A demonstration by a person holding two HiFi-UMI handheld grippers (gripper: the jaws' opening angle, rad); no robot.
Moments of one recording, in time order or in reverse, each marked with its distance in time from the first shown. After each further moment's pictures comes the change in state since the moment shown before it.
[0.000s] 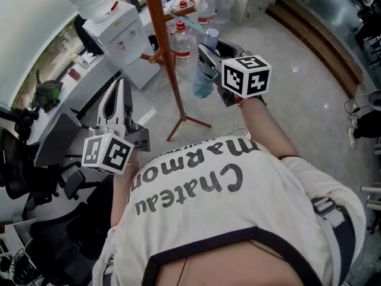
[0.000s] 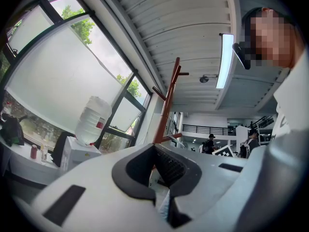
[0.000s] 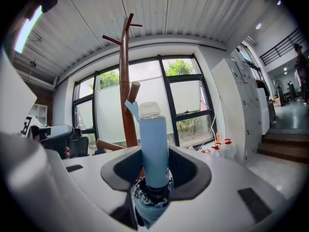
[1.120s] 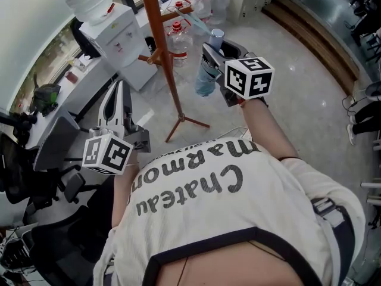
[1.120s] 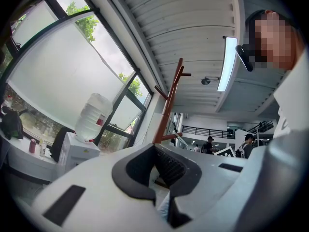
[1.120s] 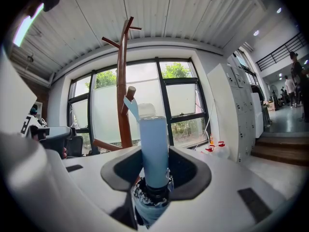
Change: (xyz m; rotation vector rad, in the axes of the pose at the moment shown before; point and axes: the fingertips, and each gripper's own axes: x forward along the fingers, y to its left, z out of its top) left arm 0.002 0.006 -0.008 -0.042 0.002 -0.006; right arm -0.011 -0.015 0.001 -0.015 -0.020 -0.064
